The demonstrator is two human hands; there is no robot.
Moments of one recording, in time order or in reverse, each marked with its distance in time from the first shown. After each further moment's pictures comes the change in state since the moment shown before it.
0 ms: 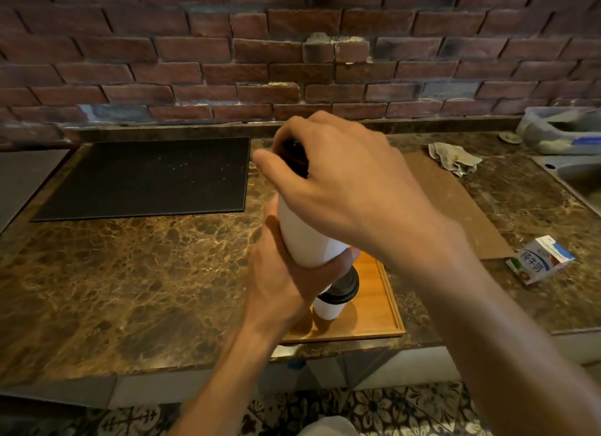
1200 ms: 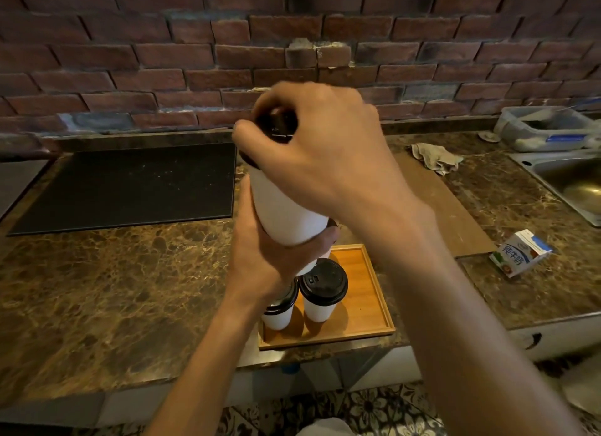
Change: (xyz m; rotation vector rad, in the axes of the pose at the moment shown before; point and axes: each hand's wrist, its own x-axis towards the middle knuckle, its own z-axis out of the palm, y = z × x) left_hand 0.027 0.012 0.000 -0.162 -0.056 0.127; right_hand 0.012 0.001 -0.005 0.179 0.249 0.024
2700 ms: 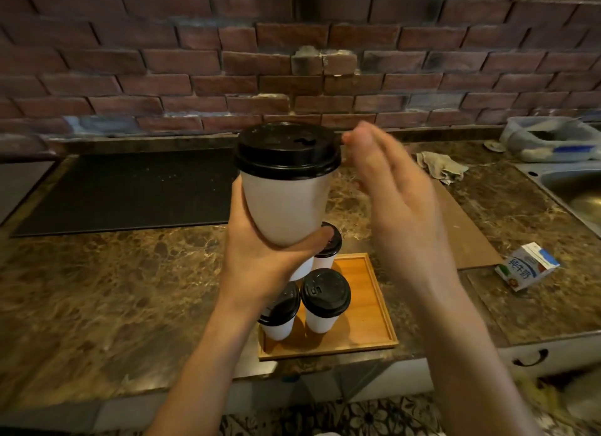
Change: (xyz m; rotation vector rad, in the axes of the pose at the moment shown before) left_hand 0.010 0.004 -0.008 -0.007 0.030 -0.022; right_hand -0.048 0.040 -0.003 0.680 0.023 0.319
